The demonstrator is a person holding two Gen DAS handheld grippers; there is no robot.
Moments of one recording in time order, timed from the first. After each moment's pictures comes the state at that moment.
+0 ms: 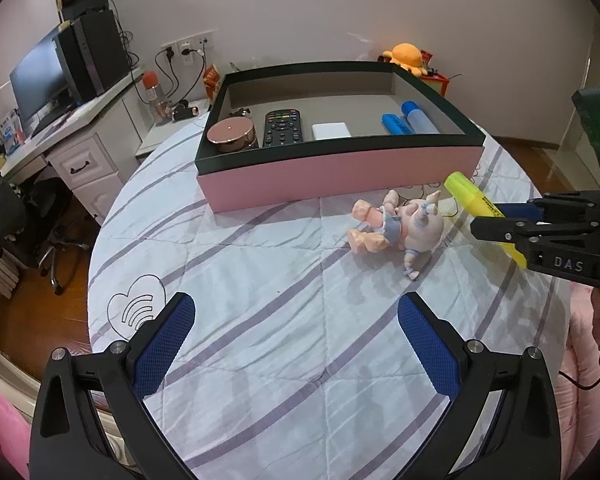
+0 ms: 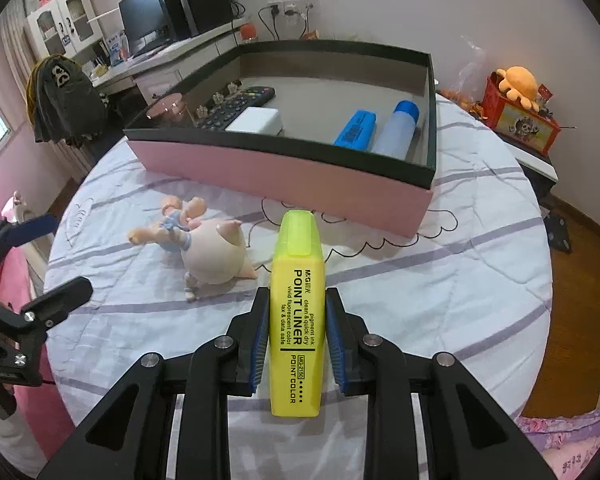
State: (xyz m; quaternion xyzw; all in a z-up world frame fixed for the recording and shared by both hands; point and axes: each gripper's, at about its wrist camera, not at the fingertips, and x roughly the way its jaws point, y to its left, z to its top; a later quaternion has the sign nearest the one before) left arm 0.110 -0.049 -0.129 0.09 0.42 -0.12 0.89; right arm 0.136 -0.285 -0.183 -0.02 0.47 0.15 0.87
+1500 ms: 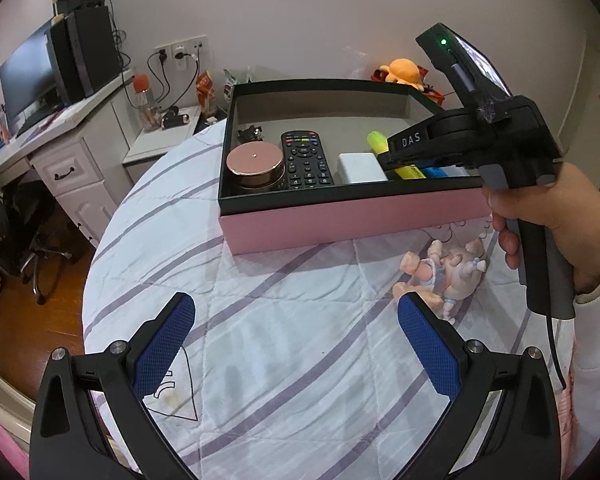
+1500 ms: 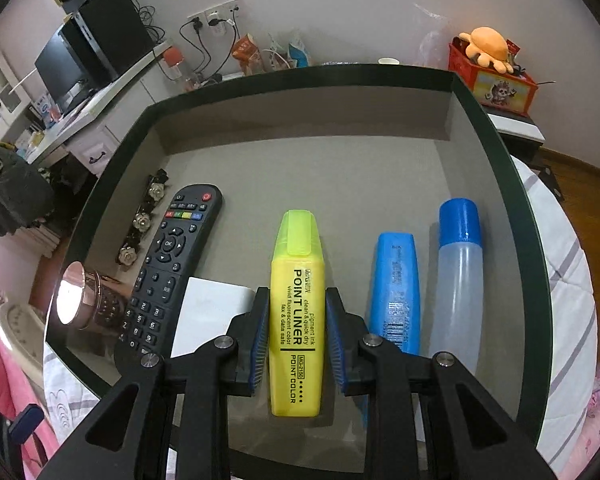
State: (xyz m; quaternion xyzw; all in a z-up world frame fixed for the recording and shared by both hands) left arm 0.160 -0.021 -0.130 0.06 0.41 -0.15 0.90; right arm 0.294 -0.251 -0.190 0.08 0.50 0.04 0.86
